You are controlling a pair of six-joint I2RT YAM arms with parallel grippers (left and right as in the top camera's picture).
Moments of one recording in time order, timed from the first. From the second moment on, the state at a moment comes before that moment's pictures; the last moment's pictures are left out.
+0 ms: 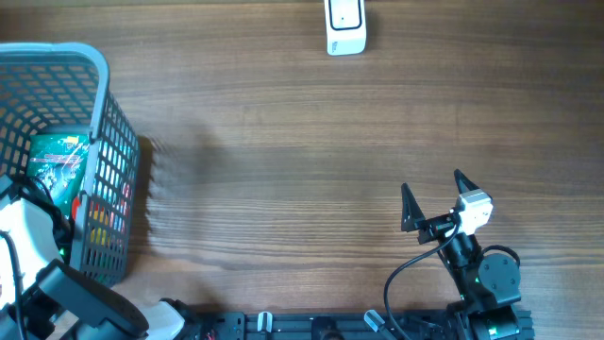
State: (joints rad) left arm 0.82 1.52 0.97 -1.09 -0.32 -1.33; right arm 0.23 0.03 0.01 0.00 -0.05 0.07
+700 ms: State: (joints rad) left arm 0.82 1.51 1.78 -1.59 -0.11 -1.19; right arm 0.23 0.03 0.01 0.00 -0.05 0.07
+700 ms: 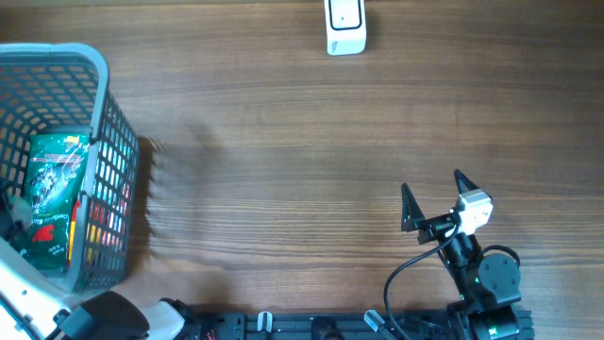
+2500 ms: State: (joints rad) left arm -0.60 2.12 1.64 -1.04 -0.18 -1.10; right arm 0.23 0.03 0.01 0.00 -0.05 0.07
